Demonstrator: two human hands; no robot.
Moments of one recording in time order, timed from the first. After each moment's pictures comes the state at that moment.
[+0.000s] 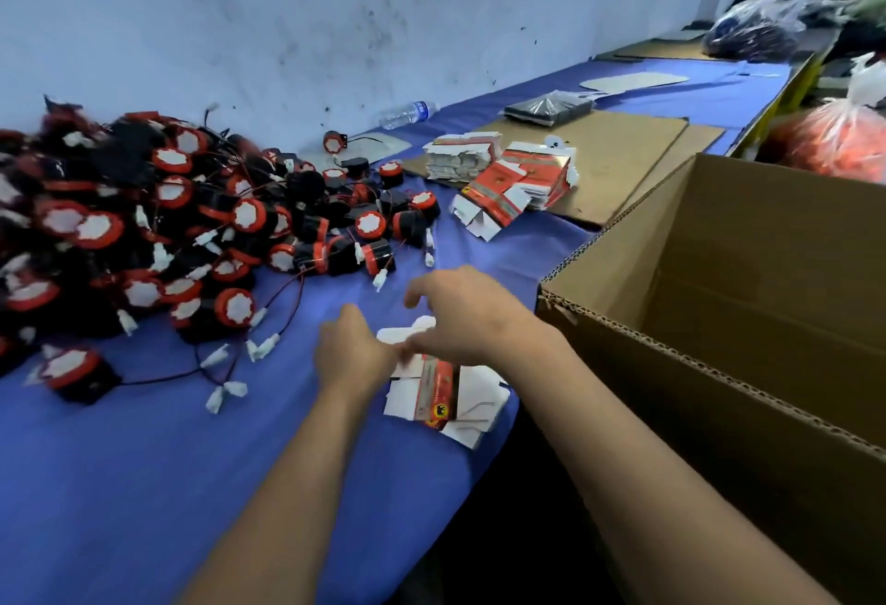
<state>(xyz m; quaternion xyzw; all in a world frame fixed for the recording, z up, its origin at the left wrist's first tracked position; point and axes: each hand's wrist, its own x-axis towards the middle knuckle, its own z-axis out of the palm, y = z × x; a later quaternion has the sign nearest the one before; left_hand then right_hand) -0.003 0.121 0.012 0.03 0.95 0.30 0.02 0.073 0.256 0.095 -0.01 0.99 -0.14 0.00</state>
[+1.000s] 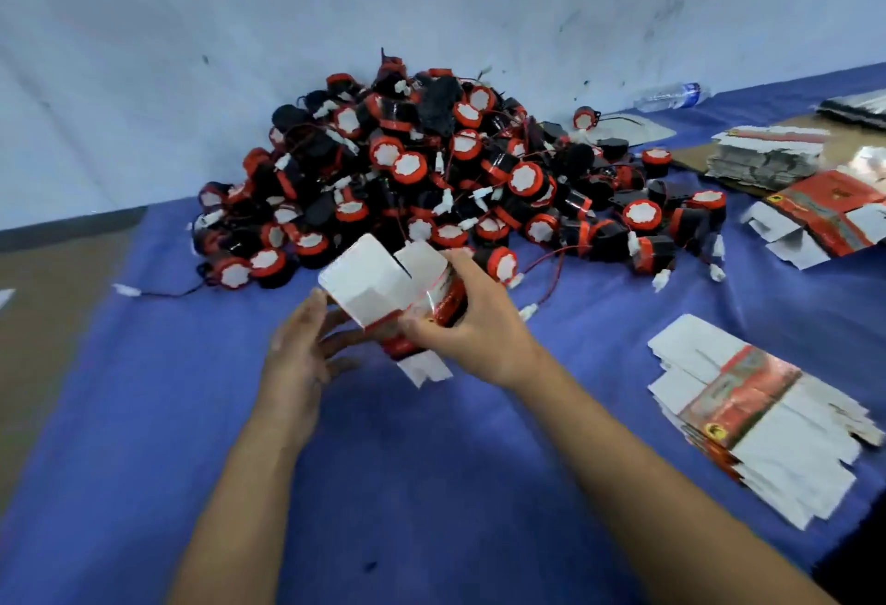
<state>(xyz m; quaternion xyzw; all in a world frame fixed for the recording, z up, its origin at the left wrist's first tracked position) 0.017 -0.190 0.007 -0.09 0.59 0.80 -0.10 -0.012 0.022 0.033 -0.22 0.80 -0.56 -0.06</state>
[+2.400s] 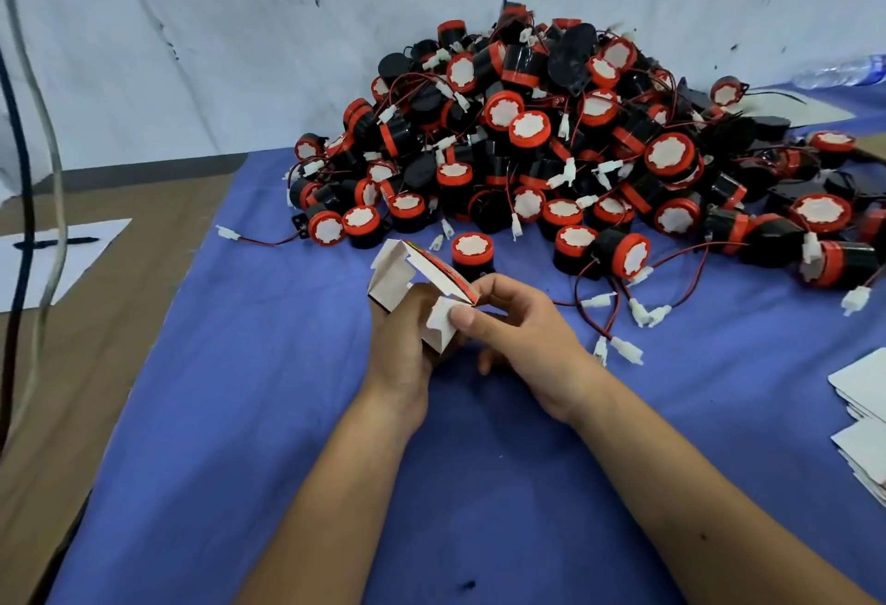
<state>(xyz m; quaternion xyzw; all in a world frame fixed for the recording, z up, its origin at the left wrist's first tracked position) 0.023 -0.183 0.010 -0.10 0.57 0.80 -0.13 -0.022 -0.047 -0.003 -0.22 0.63 -0.72 0.17</state>
